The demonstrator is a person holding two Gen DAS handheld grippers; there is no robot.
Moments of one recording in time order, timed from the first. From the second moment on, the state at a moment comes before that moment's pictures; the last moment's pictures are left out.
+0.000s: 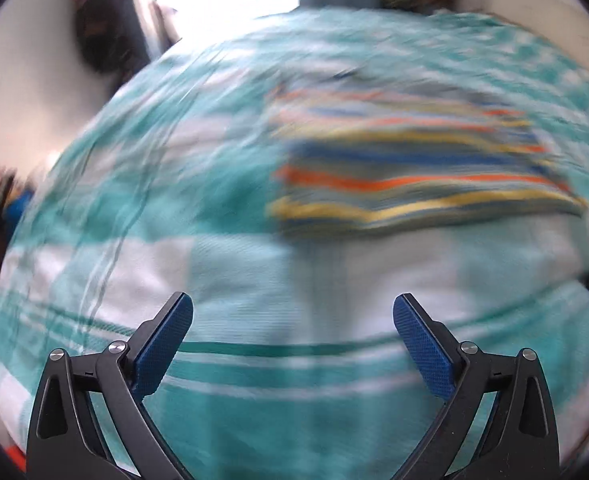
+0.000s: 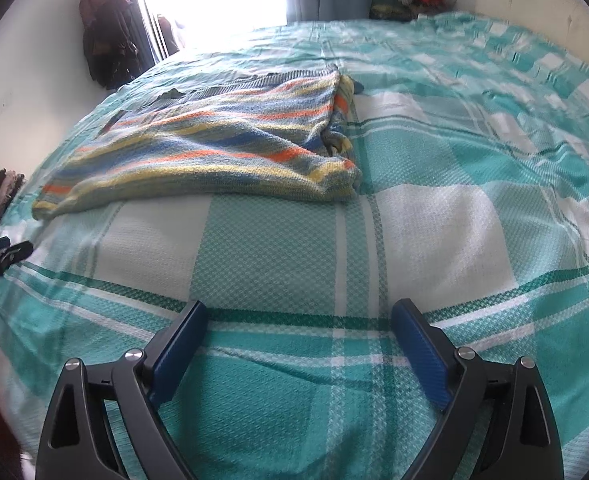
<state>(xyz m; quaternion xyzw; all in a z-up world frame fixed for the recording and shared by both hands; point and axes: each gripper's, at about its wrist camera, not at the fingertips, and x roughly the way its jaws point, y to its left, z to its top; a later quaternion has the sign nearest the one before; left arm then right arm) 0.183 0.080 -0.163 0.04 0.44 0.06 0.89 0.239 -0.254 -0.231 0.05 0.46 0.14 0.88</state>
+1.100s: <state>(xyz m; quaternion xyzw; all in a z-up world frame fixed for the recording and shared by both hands) 0.294 -0.064 -0.110 -0.05 0.39 -0.18 0.90 0.507 -0.198 -0.133 0.19 0.45 0.32 0.81</state>
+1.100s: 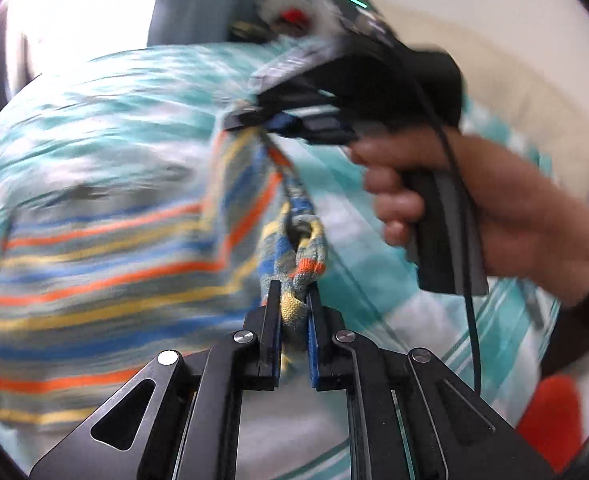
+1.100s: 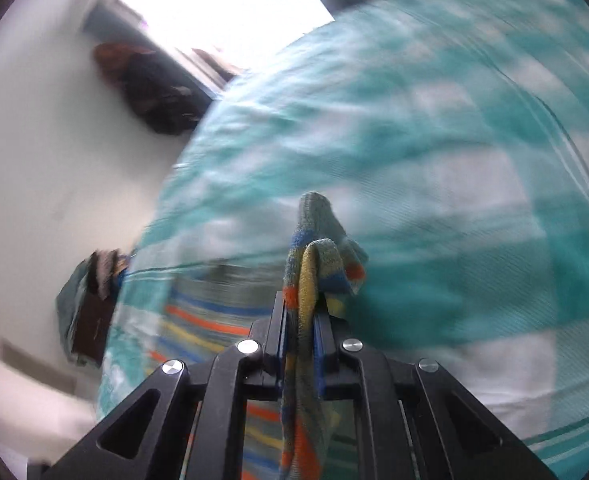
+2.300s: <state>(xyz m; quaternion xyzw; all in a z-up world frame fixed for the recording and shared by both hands) 0.263 0.161 -0.157 -0.14 0.47 0.01 0.87 0.309 -0.047 -0.214 -0.08 0.45 0.36 0.81</state>
